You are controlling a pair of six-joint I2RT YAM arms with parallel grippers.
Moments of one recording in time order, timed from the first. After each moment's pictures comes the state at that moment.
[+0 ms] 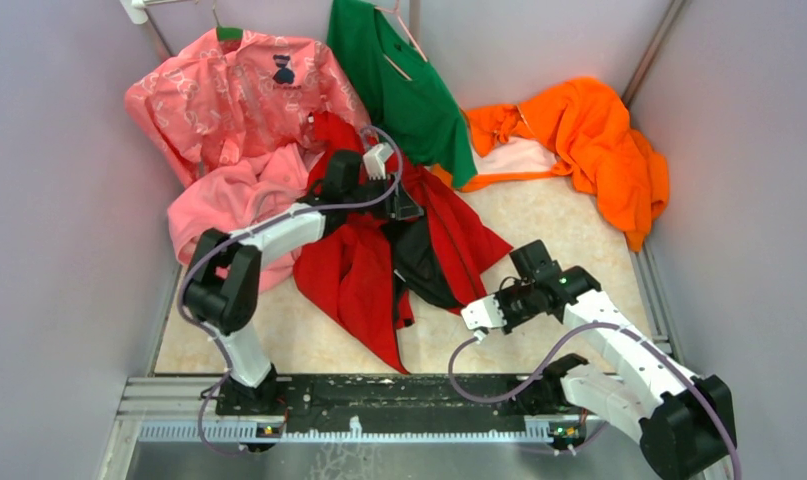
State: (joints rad) left arm -0.50 1.83 1.23 0.11 0.56 -0.50; right arm 0.45 0.93 0.64 -0.91 -0.41 -1.54
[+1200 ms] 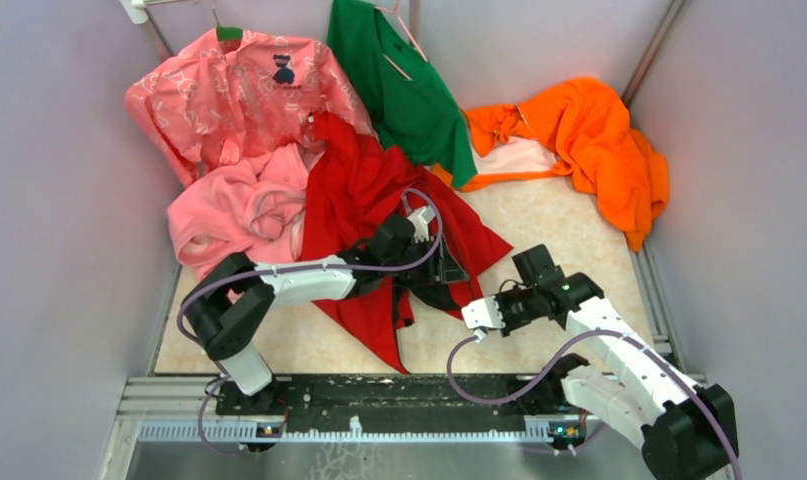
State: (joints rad) left arm -0.90 1.69 0.92 0.31 0.29 -0.90; right arm 0.44 0.88 0.59 -0.87 -0.51 -1.45
